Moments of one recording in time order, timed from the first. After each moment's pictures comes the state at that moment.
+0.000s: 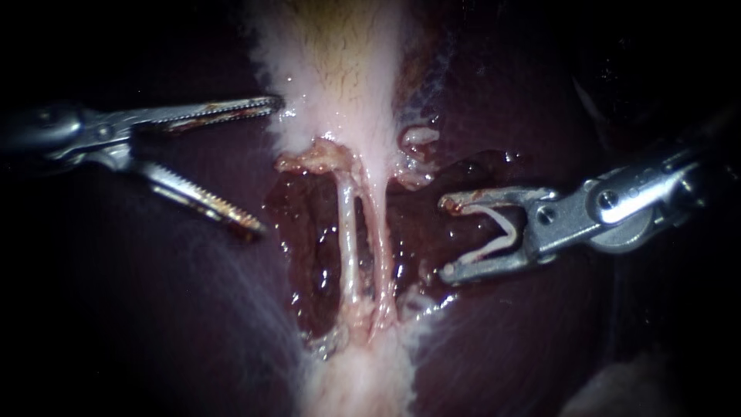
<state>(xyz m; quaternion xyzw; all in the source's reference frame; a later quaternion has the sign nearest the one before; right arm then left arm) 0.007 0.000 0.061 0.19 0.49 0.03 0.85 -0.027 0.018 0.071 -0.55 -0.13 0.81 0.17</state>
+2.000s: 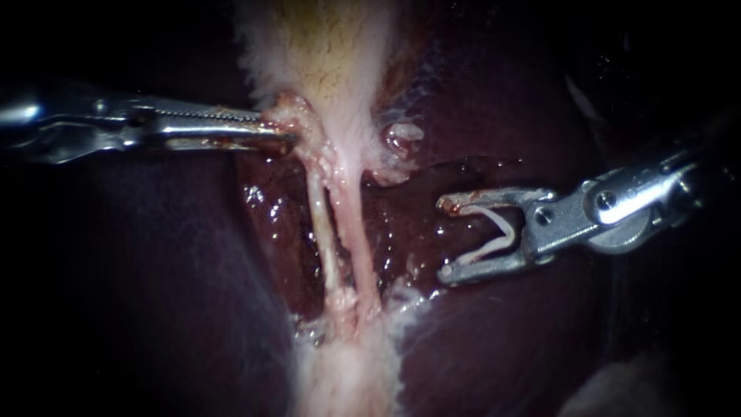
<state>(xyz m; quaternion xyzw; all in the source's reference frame) 0.007 0.000 0.061 0.19 0.49 0.03 0.85 -0.025 0.018 0.061 -0.47 -0.14 0.83 0.26</state>
